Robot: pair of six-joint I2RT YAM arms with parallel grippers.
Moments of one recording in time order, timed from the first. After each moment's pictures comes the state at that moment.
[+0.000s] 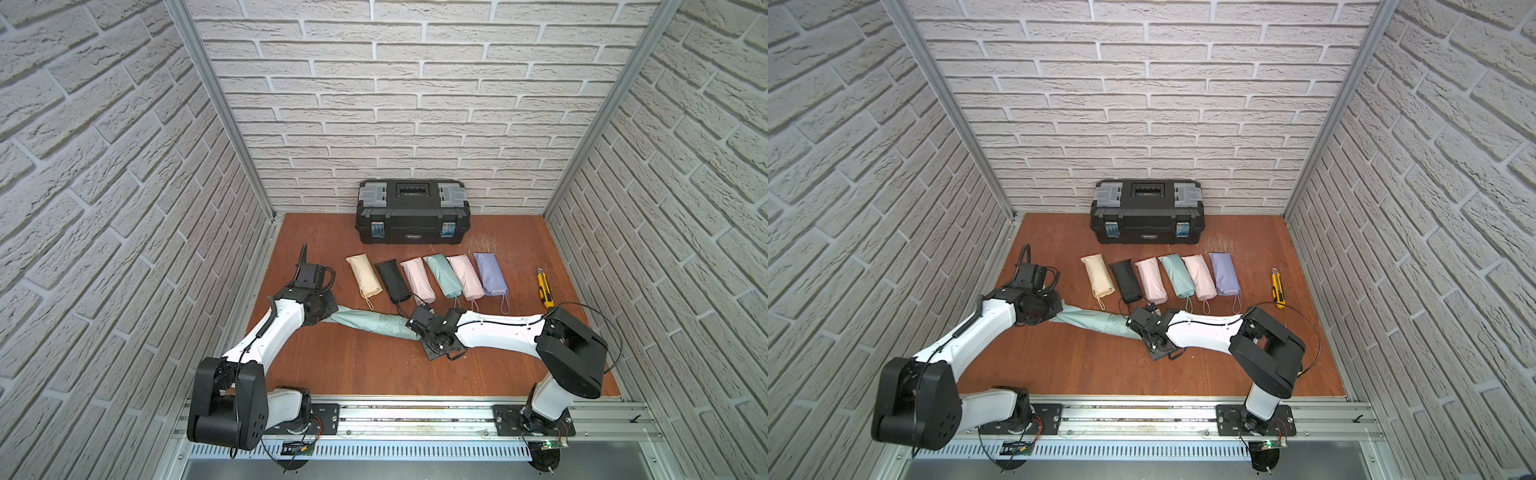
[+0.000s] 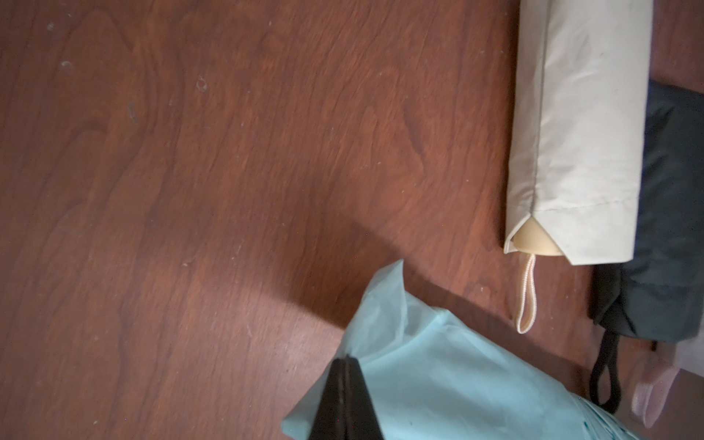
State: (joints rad) left arm -0.15 1.26 0.76 -0.65 0.00 -0.53; right arm 0.93 1.69 0.96 -0.73 0.27 0.59
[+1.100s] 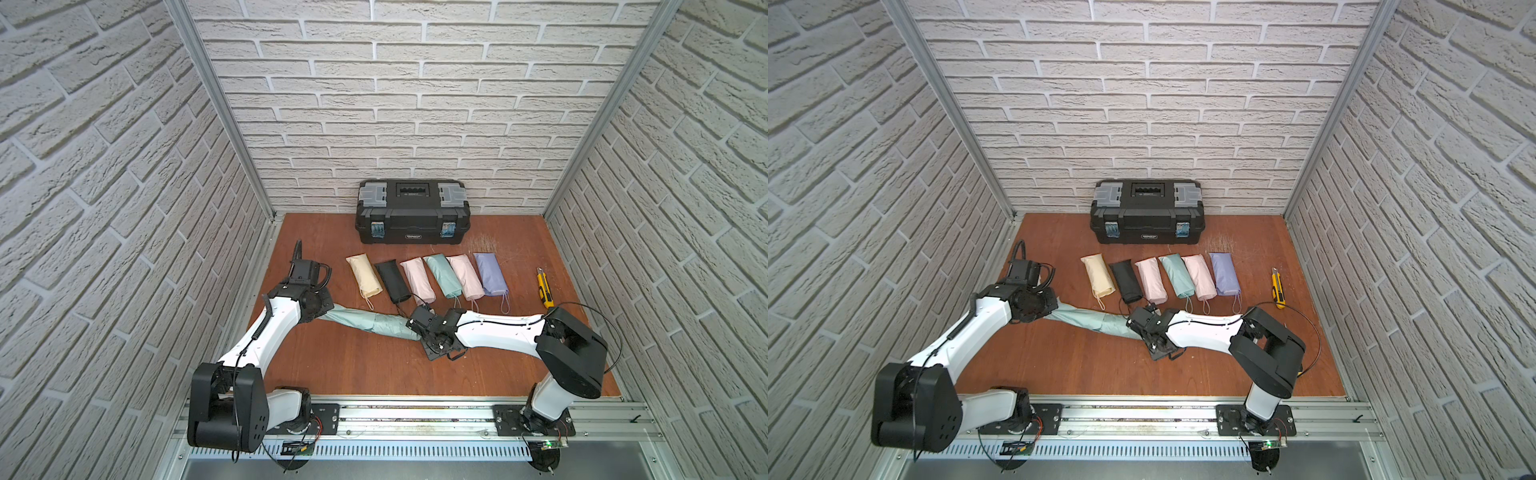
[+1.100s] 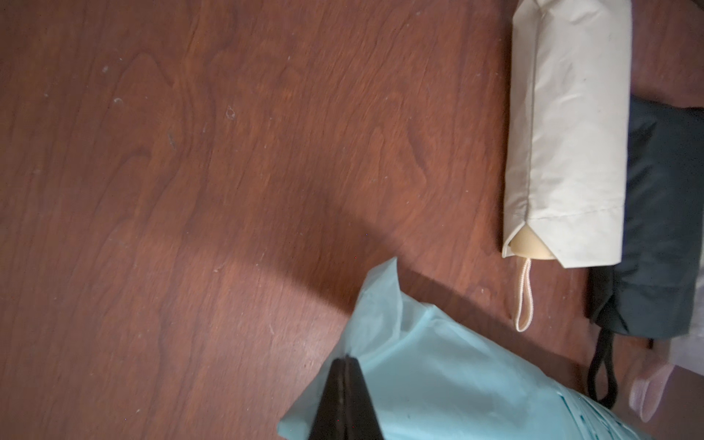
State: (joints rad) left arm -0.11 1.25 0.82 -0.71 -0.01 -0.47; right arm 0.93 1.69 0.96 -0.73 0.27 0.59
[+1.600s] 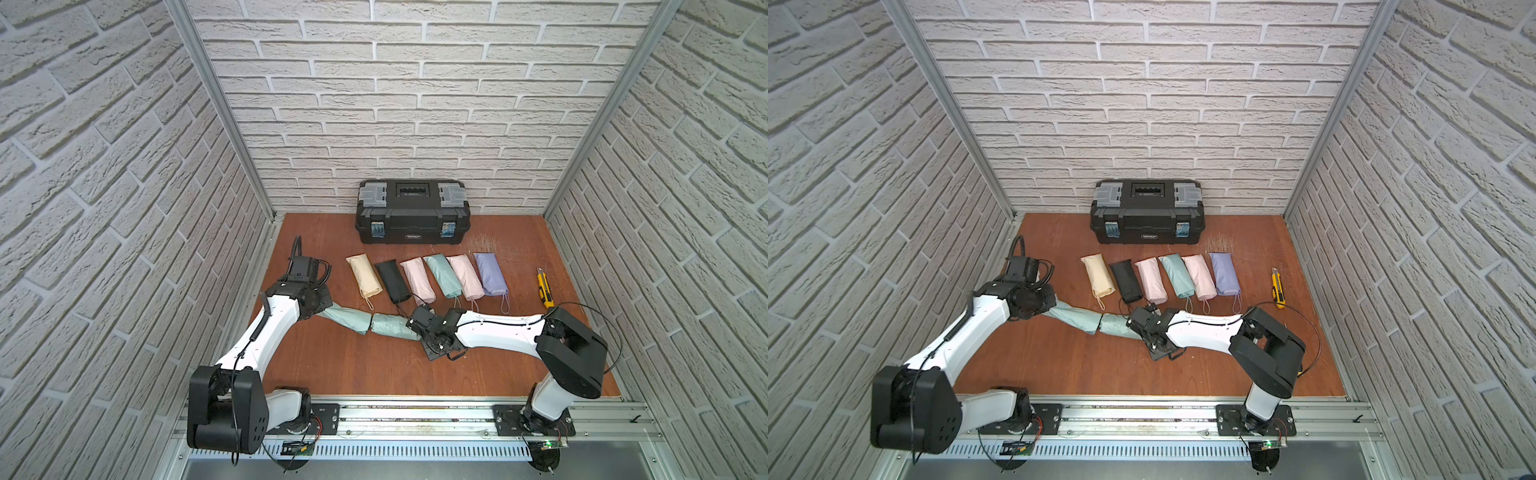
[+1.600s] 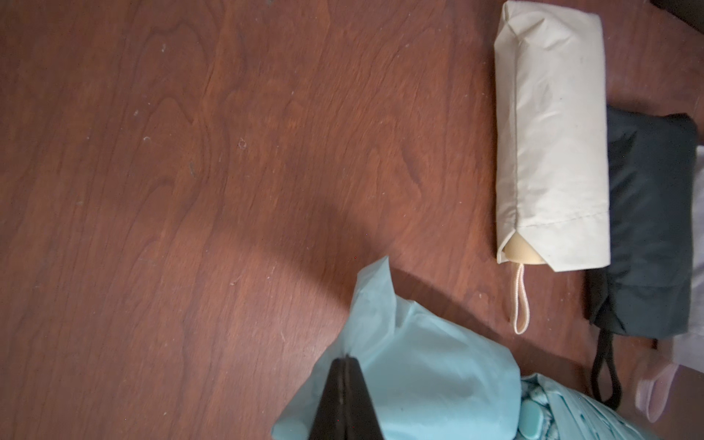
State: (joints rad) left arm -0.11 1.24 0.85 -0.73 -0.03 -0.43; right arm 0.93 1.69 0.96 -0.73 0.27 0.59
